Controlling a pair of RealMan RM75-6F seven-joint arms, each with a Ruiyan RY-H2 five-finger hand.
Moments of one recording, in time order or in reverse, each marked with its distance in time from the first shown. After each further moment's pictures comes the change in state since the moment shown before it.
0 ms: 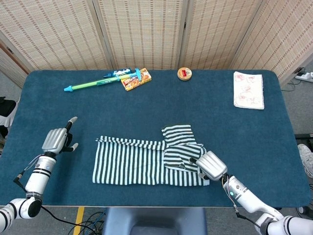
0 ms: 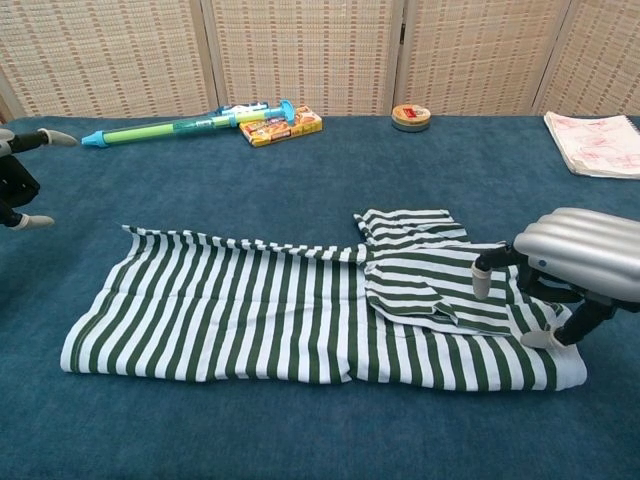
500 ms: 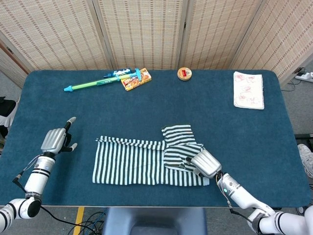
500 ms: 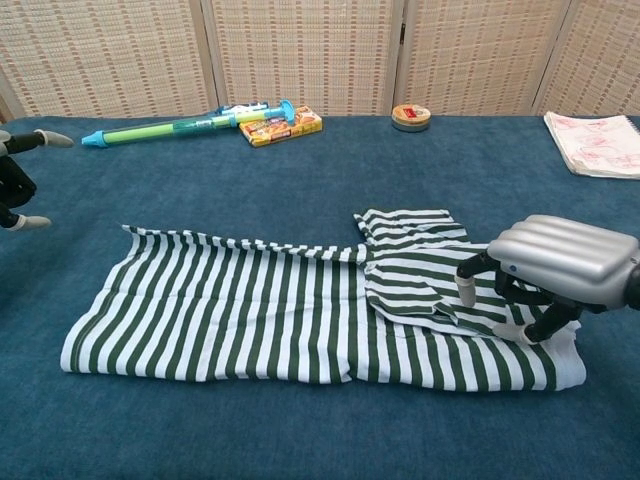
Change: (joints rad) left arm 0.005 -0.001 -0.002 0.010 0.000 -0.003 -0.009; right arm 0.029 -0.068 0.022 0.068 0.025 -0.049 -0.010
